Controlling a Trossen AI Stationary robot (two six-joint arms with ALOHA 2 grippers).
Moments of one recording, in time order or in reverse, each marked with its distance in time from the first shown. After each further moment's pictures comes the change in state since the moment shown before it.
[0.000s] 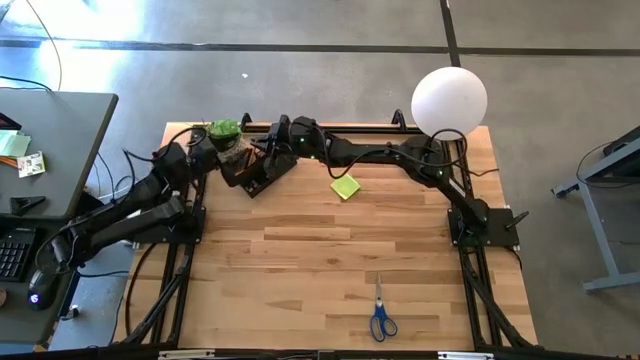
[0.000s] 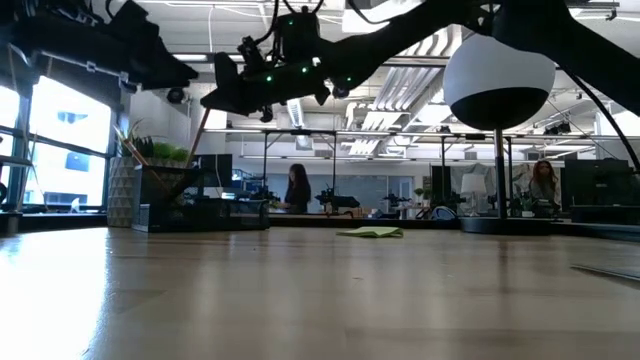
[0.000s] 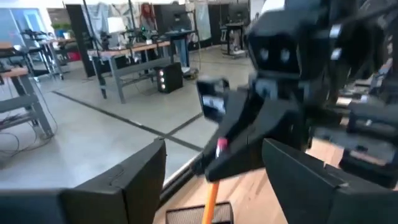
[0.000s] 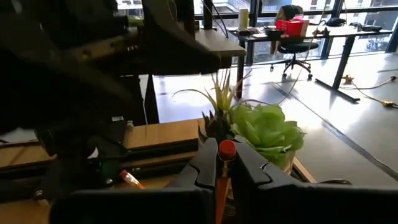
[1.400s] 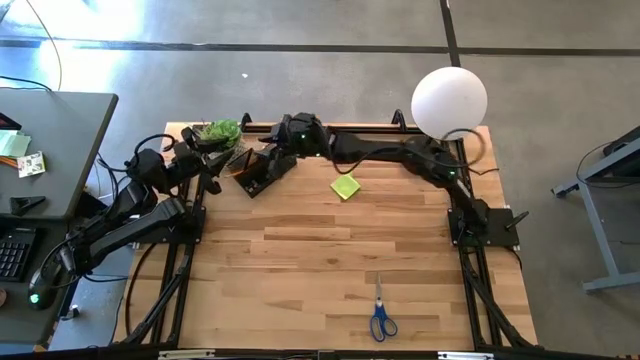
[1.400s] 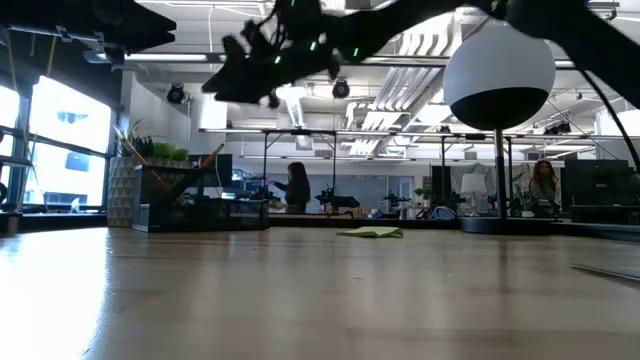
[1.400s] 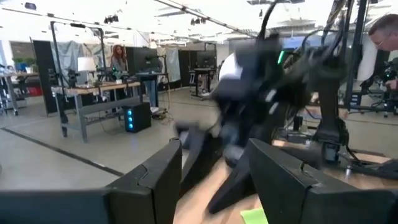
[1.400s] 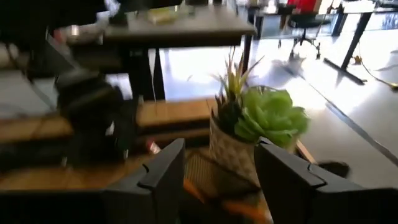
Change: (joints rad) left arm 0.000 -0.209 0.056 -0.088 0.143 -0.084; right arm 0.017 -0.089 0.001 -0.219 -0.008 -0.039
